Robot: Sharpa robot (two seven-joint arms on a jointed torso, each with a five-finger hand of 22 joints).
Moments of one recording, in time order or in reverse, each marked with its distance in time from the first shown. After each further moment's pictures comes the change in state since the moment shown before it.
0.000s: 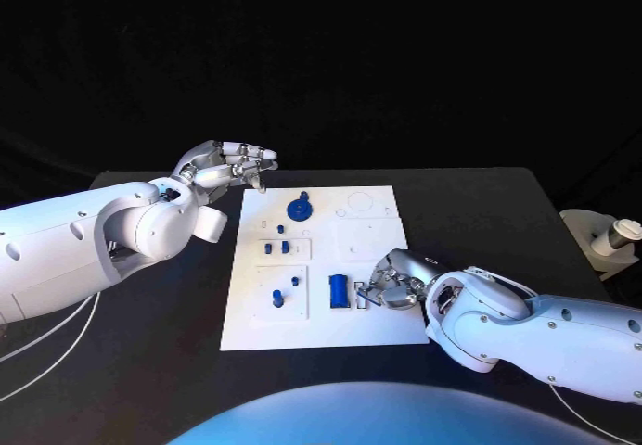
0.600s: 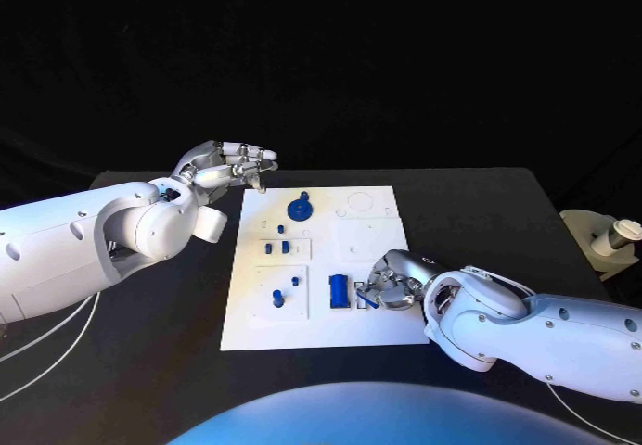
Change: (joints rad) left arm 0.000 0.000 0.000 0.000 -0.002 0.000 -0.003; left_hand 0.000 0.000 0.003 -0.003 0.000 0.000 0.000 0.000 0.000 0.000 0.000 0.000 -0.001 0.000 0.000 0.000 -0.001 0.000 0.000 0.000 0.000 0.001; right arm 0.001 0.008 0.001 -0.006 -0.004 0.017 0.012; right_hand 0.008 0.005 0.014 -0.005 -0.001 0.000 0.000 0.000 0.000 0.000 0.000 0.004 0.000 0.000 0.000 0.000 0.000 0.000 0.002 -0.002 0.007 0.000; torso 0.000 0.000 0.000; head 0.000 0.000
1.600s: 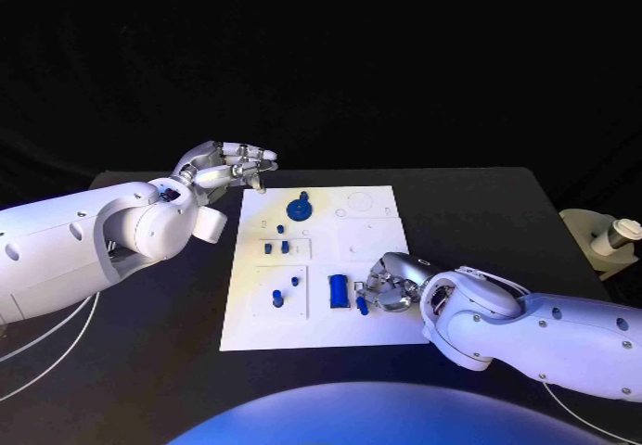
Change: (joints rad) left arm 0.000 -0.001 0.000 0.001 -0.002 0.000 -0.002; left_hand 0.000 0.000 0.000 0.000 0.000 0.000 0.000 0.000 -0.001 0.000 0.000 0.000 0.000 0.000 0.000 0.000 -0.001 0.000 0.000 0.000 0.004 0.002; right arm -0.001 0.018 -0.002 -0.015 -0.009 0.030 -0.014; right_hand -0.021 -0.009 0.018 0.010 0.007 0.028 -0.017 0.010 0.002 0.000 -0.007 0.047 0.000 0.000 -0.007 0.016 0.000 0.000 0.001 -0.006 0.000 0.000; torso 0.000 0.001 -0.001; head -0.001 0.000
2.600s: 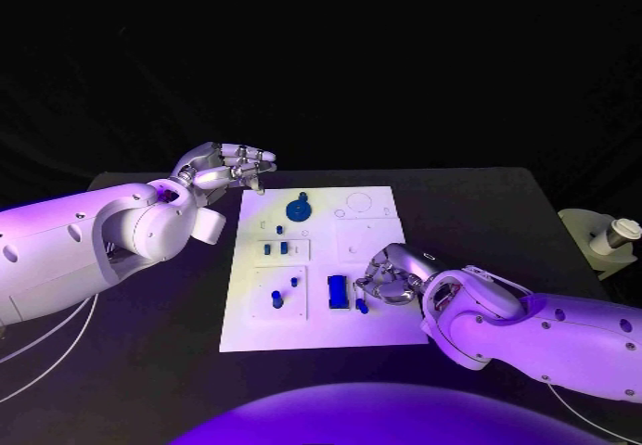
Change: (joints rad) left arm 0.000 0.000 0.000 0.000 -0.001 0.001 -0.003; left_hand 0.000 0.000 0.003 -0.003 0.000 0.000 0.000 0.000 0.000 0.000 0.000 0.000 0.000 -0.004 -0.004 0.000 0.000 0.000 0.000 0.000 0.000 0.001; right arm -0.001 -0.015 0.000 0.004 -0.017 -0.121 0.044; right_hand -0.039 -0.005 -0.007 0.037 -0.015 0.000 0.000 0.000 0.000 0.000 0.000 -0.011 0.000 0.000 0.000 -0.001 0.001 0.000 -0.001 -0.001 0.000 0.000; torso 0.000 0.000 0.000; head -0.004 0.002
